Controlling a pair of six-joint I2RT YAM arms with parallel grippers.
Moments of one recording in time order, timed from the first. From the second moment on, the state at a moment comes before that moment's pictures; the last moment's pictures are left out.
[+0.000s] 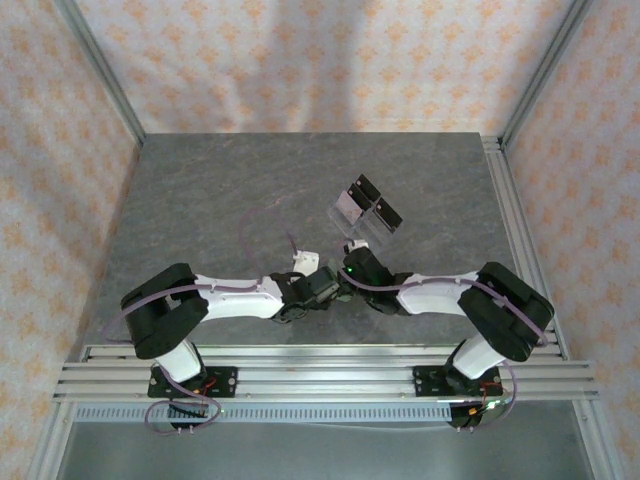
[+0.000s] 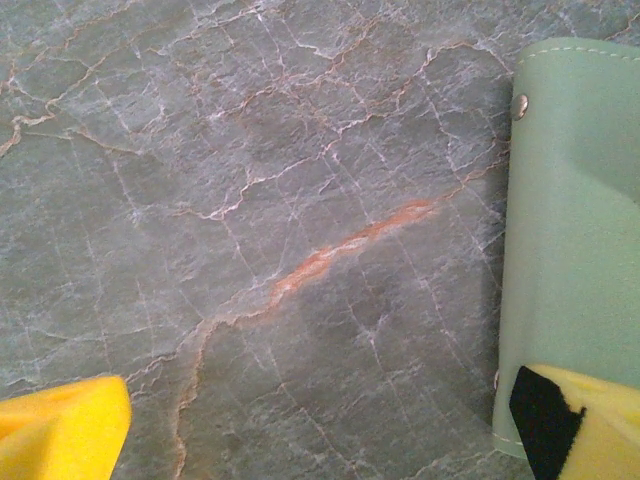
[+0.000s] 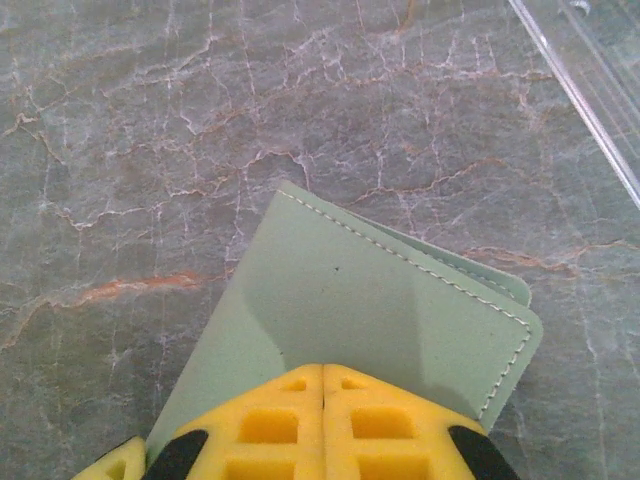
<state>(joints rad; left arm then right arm) -0.99 1.65 0.82 -0.37 -0.52 -0.81 0.84 1.54 0.57 0.17 0.13 0.60</state>
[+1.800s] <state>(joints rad) -0.96 1.46 0.78 -0.51 -0.63 -0.96 0.85 1.40 0.69 -0.10 0.21 0.70</state>
